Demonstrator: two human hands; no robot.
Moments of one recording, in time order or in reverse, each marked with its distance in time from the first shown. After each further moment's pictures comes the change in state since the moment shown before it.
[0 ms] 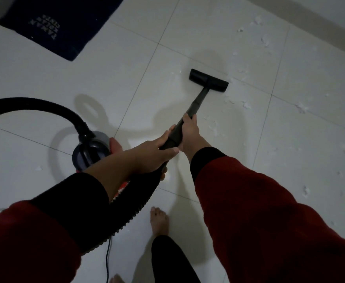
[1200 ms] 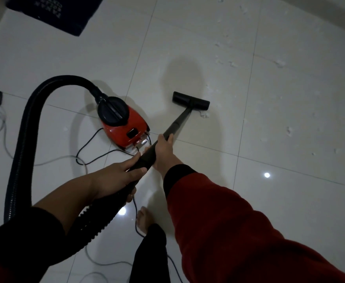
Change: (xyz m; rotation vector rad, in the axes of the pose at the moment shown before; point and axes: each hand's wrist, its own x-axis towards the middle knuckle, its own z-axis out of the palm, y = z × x) left_hand -0.252 -0.224 0.043 -0.035 -0.117 -0.137; right_hand -0.212 0.275 -0.050 -0.001 0.099 0.094
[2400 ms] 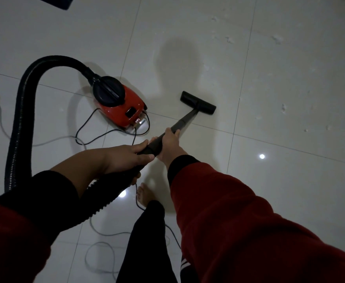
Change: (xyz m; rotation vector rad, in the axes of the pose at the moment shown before) left_hand -0.017 -0.003 0.028 0.185 -0.119 -0.093; right_hand -0.031 0.030 -0.047 0.164 0.103 0.084
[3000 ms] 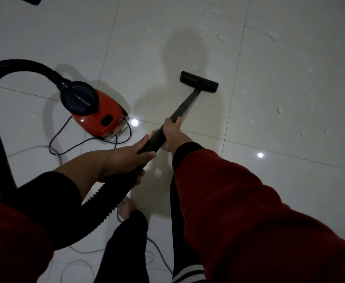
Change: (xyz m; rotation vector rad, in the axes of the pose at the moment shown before) left_hand 0.100 0.083 0.026 -0.137 -0.024 0.009; right_hand 0.083 -0.121 -0.020 -0.173 -0.055 0.003
